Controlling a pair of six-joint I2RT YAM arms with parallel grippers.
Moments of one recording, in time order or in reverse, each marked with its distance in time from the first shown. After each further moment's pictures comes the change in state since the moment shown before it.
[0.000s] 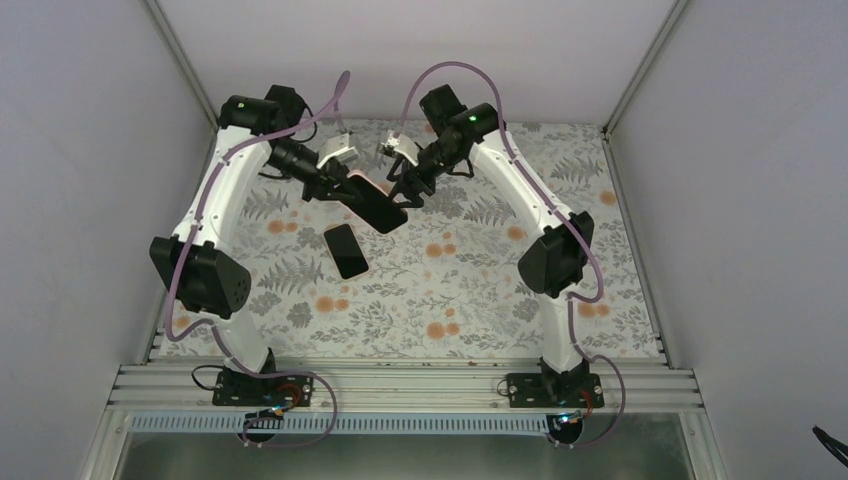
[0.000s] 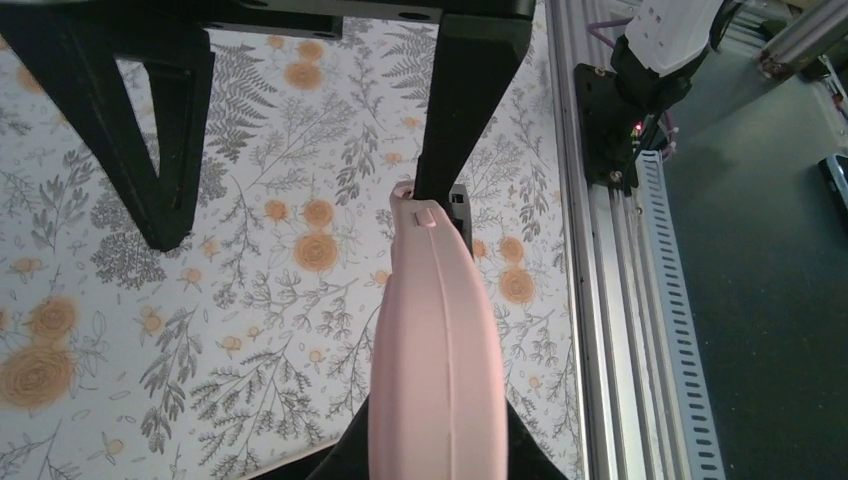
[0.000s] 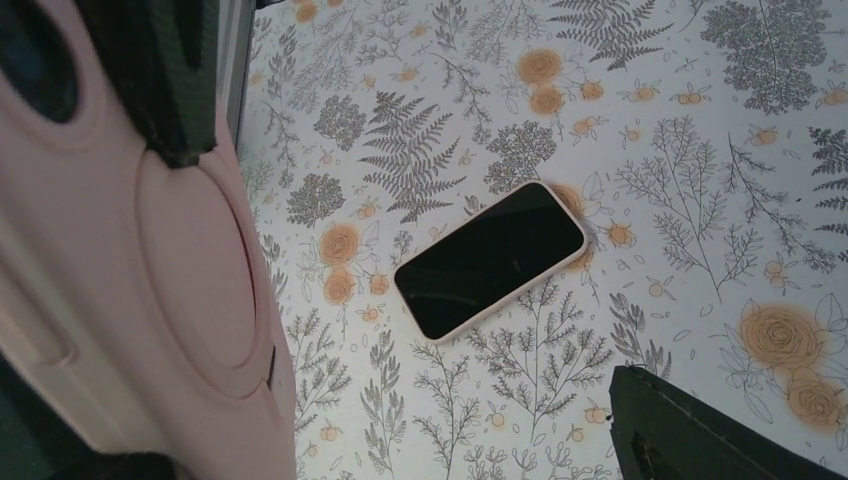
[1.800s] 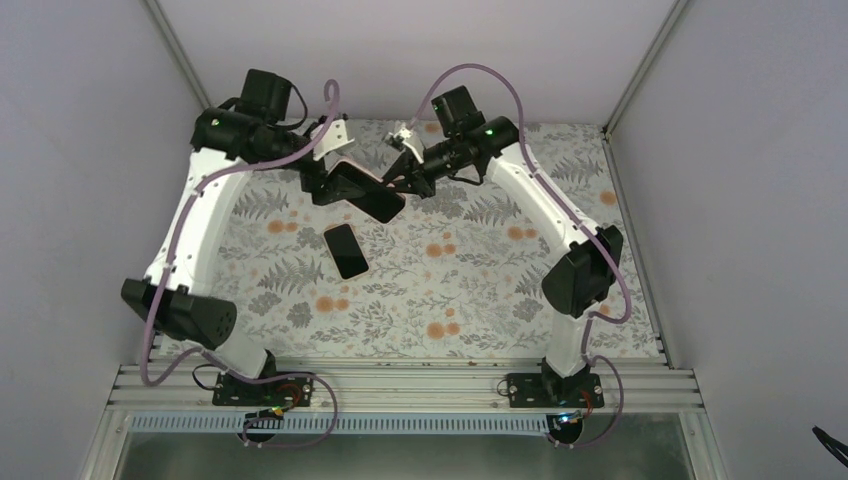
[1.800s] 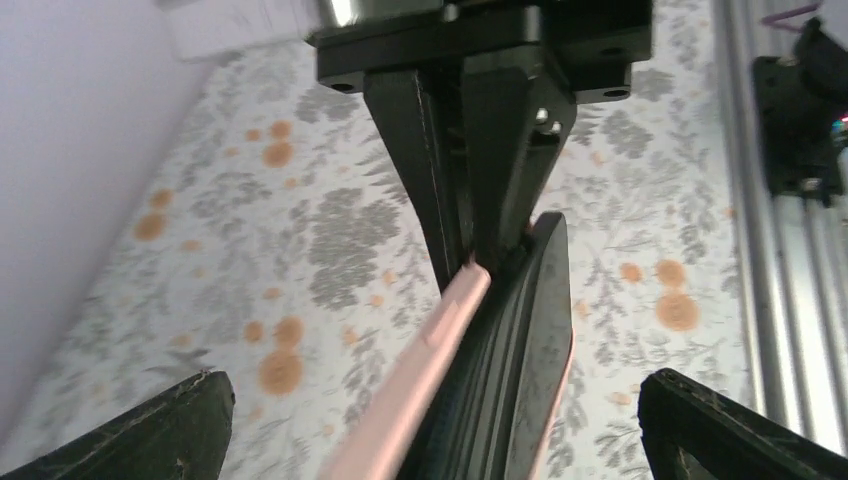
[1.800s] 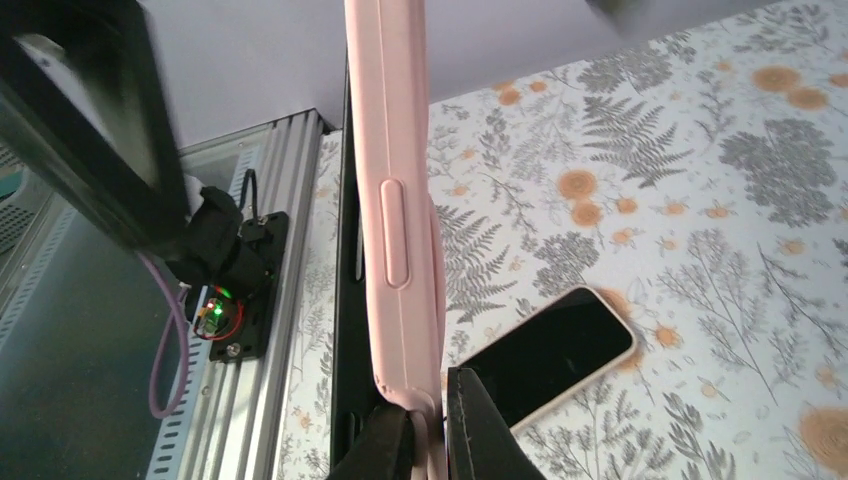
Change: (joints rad) left arm -0.039 -0.184 -0.051 0.300 -0.158 -0.152; right arm -0.001 -0.202 -0.262 0.293 -0.152 0.199
